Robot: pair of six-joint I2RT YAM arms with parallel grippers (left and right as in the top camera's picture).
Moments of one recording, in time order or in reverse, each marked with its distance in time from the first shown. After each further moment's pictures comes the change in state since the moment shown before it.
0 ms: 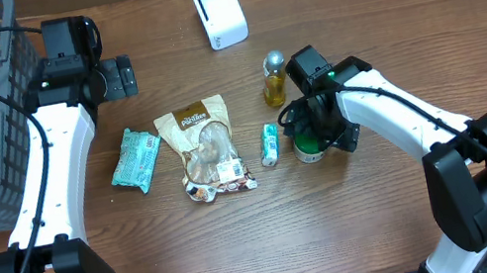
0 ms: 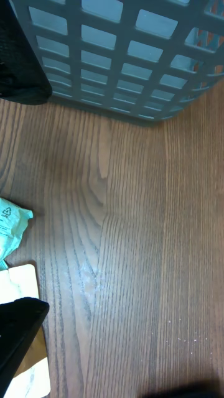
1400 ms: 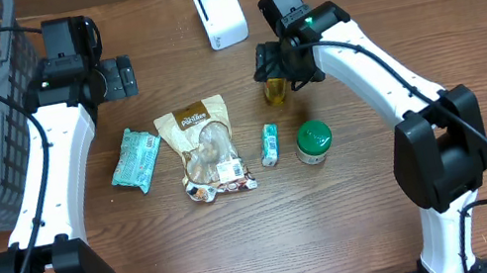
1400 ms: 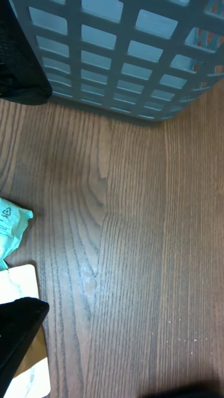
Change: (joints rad) left arm 0.000 0.000 0.000 0.000 0.000 0.000; right arm -0.018 0.245 0.510 -0.003 0.024 -0.307
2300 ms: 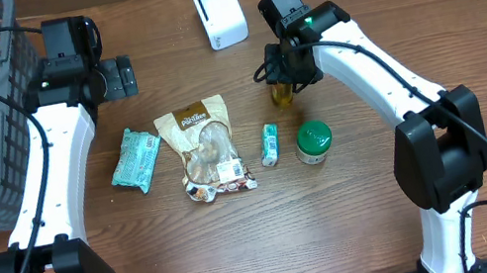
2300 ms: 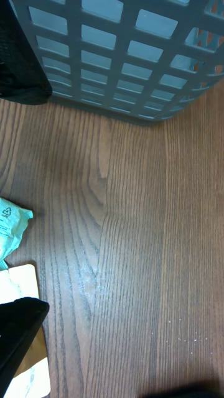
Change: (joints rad) left arm 0.000 0.000 0.000 0.000 0.000 0.000; right arm 0.002 -0.002 0.002 -0.029 -0.007 -0.005
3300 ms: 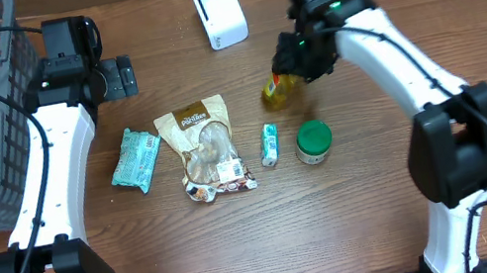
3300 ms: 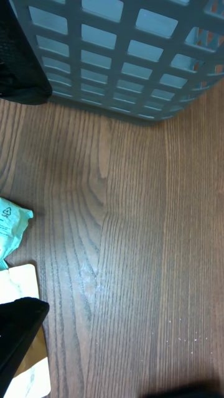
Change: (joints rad) left arm 0.000 0.000 0.000 0.000 0.000 0.000; right arm -0.121 -0.023 0.000 0.002 -0.297 -0.036
